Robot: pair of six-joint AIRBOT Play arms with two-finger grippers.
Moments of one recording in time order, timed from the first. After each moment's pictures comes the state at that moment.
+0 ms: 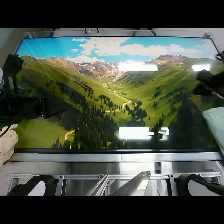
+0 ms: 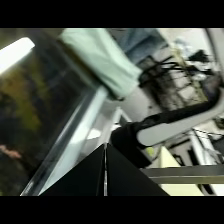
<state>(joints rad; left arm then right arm) 0.21 -0.95 0.82 0.23 -1.63 -0.73 -0.16 -1.26 1.41 -1.24 1.54 1.76</state>
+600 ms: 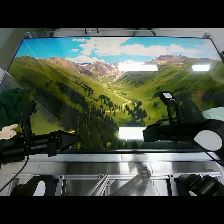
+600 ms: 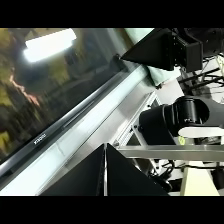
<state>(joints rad) 0.22 -0.52 0.34 0.32 -1.48 -0.79 0.56 -0.74 0.64 -1.24 0.96 1.76</state>
